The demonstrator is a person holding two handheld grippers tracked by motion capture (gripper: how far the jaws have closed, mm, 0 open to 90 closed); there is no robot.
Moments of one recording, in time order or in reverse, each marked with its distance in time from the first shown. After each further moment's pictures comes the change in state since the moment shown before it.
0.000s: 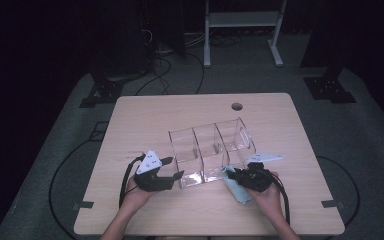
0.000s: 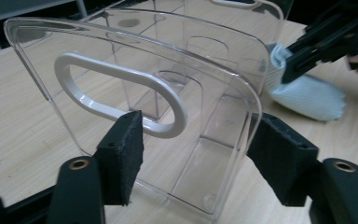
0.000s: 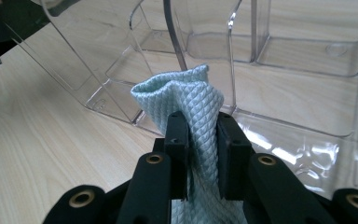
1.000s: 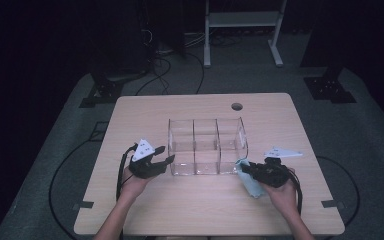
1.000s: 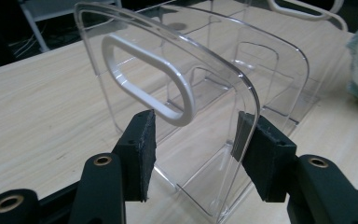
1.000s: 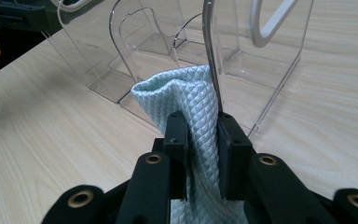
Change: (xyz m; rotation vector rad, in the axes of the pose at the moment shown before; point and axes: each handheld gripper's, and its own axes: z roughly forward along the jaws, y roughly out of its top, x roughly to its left) left arm 0.041 0.000 0.006 -0.015 0.123 -0.054; right arm -0.024 0.007 -0.036 -0.057 -0.038 0.010
